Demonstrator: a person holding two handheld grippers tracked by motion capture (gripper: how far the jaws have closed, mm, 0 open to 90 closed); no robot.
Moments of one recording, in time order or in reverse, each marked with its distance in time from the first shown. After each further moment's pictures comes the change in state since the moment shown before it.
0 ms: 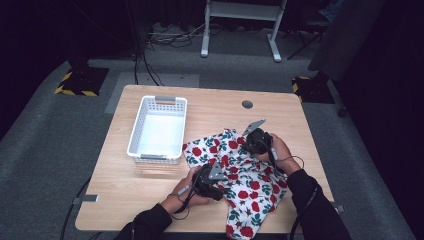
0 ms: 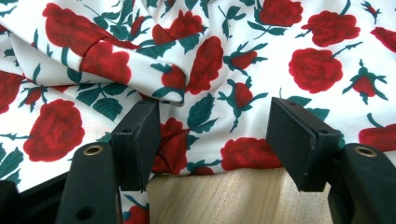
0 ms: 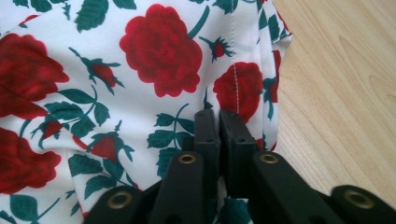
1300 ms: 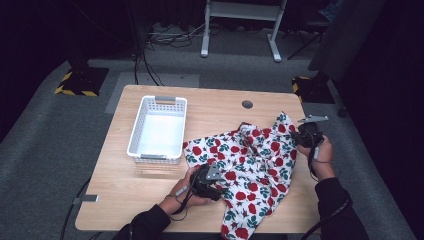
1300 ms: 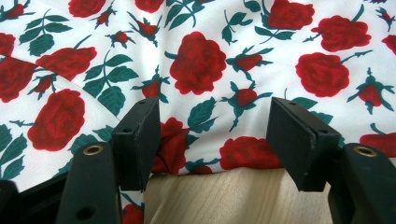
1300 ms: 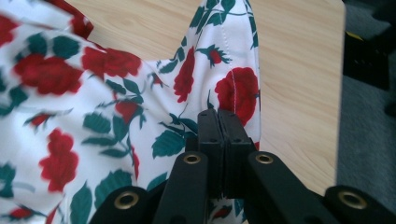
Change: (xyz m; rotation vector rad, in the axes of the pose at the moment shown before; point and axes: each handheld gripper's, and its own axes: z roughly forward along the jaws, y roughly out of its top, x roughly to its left) left arm 0.002 -0.005 -0.006 0.001 0.012 -0.010; right arm -0.084 -0.104 -0.071 -0.103 -0.360 0.509
